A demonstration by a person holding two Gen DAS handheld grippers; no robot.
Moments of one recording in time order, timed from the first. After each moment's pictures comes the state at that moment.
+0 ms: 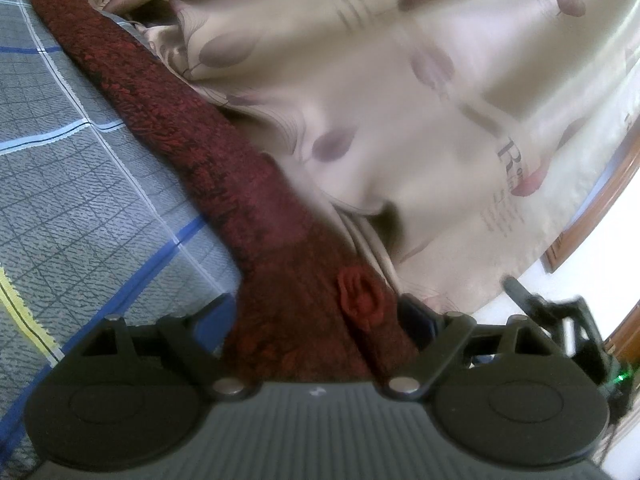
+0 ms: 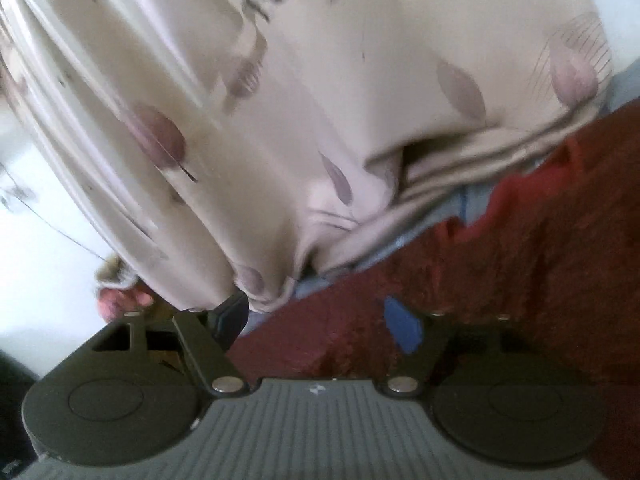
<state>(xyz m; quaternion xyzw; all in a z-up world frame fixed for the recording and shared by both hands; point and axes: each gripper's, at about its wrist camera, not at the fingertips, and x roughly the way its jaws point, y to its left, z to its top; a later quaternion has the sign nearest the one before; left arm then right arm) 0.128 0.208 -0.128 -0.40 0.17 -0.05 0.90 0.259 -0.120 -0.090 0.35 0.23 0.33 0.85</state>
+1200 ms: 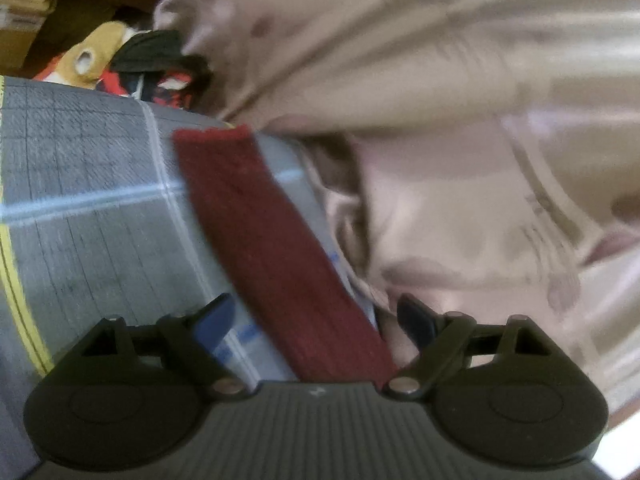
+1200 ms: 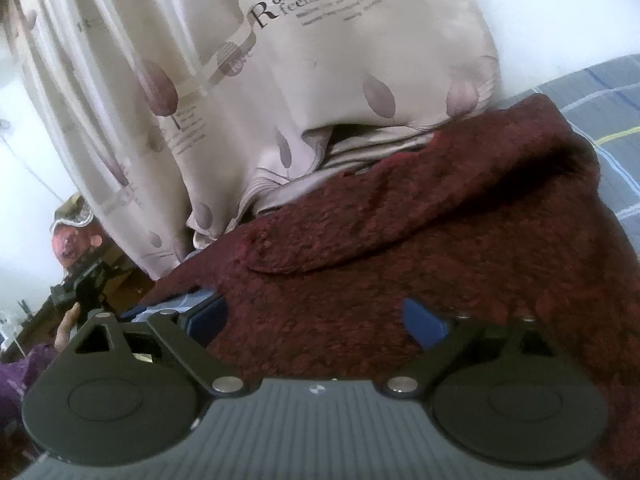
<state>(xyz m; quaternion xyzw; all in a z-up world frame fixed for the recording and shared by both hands) 0.157 0.479 -0.113 -0.54 0.17 0.09 0.82 0.119 -0.194 -0.121 0.24 0.25 0.26 0.90</state>
